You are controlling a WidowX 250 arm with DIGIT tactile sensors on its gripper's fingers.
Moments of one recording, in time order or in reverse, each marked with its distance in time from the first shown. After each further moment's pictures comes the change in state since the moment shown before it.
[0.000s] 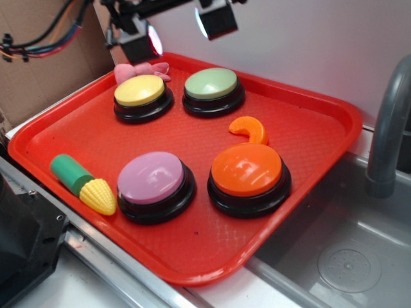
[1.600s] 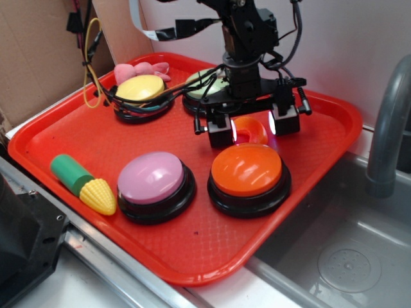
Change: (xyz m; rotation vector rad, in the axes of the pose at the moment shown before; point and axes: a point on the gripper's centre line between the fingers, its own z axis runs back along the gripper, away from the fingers) arm 0.005 -0.025 -0.135 0.130 0.039 0.007
